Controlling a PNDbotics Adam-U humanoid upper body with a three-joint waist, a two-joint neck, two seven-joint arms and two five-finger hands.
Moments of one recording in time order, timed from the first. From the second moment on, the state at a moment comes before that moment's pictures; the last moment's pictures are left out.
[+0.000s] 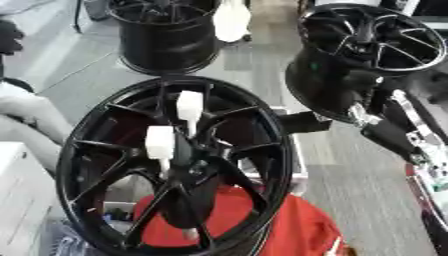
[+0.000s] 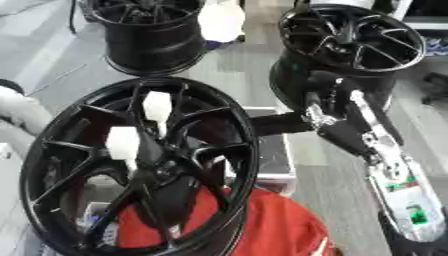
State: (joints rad) left arm -0.37 0.95 -0.04 -1.73 0.01 -0.58 -0.47; right arm -0.26 -0.31 0.09 -1.70 0.09 -0.07 0.06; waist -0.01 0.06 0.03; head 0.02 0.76
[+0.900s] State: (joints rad) left arm -0.71 0.86 -0.49 -1.61 -0.23 -0.51 -0.60; right arm -0.26 -0.31 0.11 -1.69 0.09 -0.07 0.08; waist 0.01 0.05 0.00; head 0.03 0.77
